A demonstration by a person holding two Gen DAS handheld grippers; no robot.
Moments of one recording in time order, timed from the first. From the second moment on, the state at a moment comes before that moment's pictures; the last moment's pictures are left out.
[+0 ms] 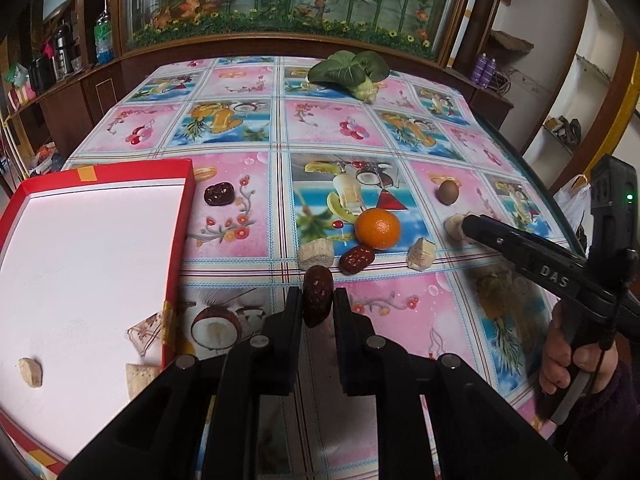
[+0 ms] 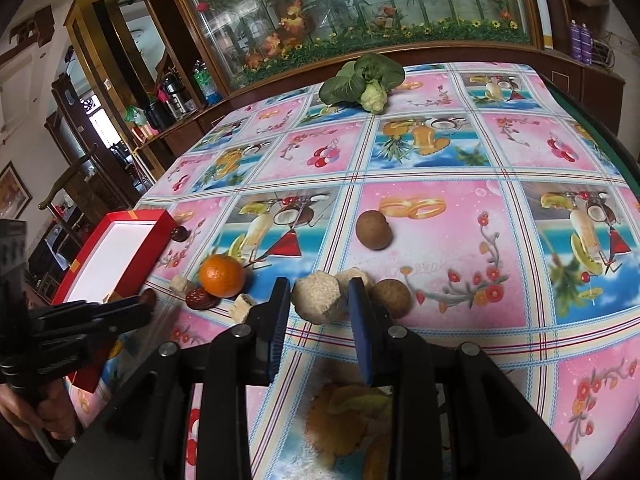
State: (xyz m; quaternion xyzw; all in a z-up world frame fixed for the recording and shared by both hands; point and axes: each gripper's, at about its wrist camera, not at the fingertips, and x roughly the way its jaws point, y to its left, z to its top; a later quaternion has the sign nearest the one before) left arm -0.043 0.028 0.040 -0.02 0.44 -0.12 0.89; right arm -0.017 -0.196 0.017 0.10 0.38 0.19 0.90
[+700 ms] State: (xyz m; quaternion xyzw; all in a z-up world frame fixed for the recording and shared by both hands) left arm -0.076 0.083 0.075 0.00 0.37 -0.04 0.93; right arm -0.041 -0.095 0.035 0.13 0.37 0.27 0.88
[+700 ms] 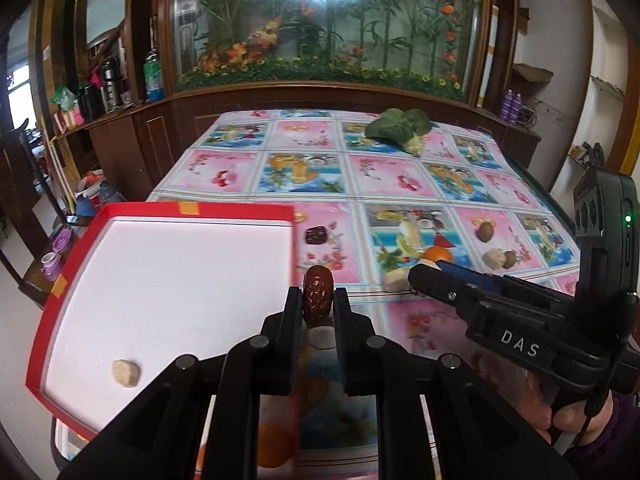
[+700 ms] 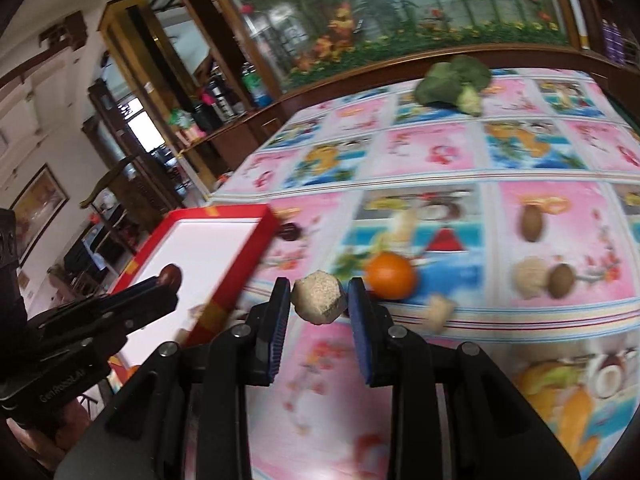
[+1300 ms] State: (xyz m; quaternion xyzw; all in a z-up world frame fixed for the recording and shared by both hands) left arm -0.076 0.201 0.058 -0.04 0.39 0.11 0.92; right arm -0.060 0.047 0.040 0.03 0.36 0.38 0.85
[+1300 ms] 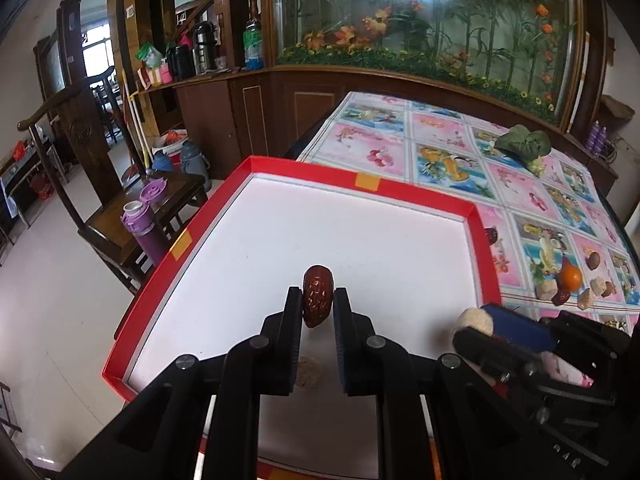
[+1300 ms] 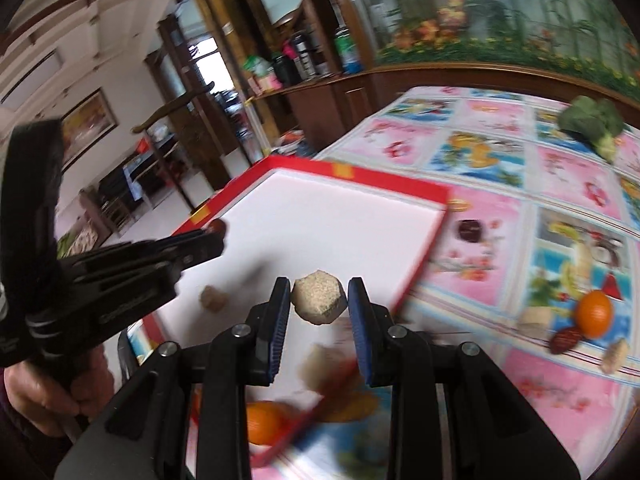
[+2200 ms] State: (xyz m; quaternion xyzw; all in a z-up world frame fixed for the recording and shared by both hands) left arm -0.081 0.194 0.042 -0.03 0.43 0.12 0.89; right arm -0.065 0.050 0.031 0.04 0.38 0.40 0.83
